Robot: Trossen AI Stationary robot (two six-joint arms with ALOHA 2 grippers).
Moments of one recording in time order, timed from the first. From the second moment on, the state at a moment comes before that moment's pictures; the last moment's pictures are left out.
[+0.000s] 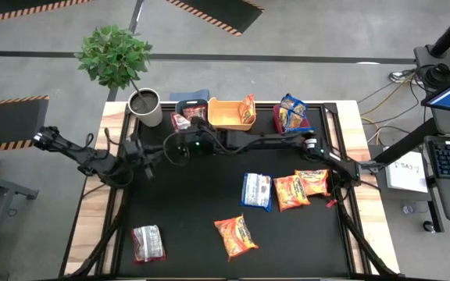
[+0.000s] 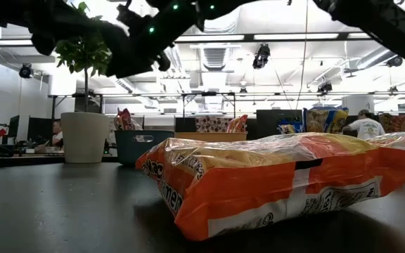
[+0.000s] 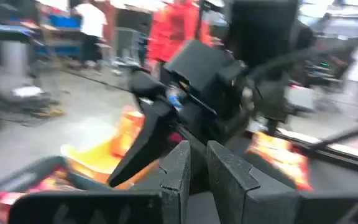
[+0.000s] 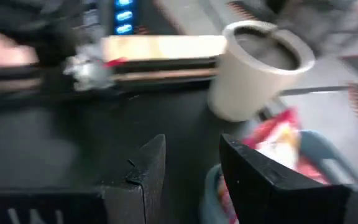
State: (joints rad) left arm -0.44 0.41 0.36 0.03 -0.91 -0.17; right arm -0.08 2.34 2.19 -0.33 0.26 -0.06
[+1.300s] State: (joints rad) left arm -0.51 1.09 0.47 0.31 -0.69 -0.57; right arm -0.01 1.54 0.87 0.20 -0.09 0.09
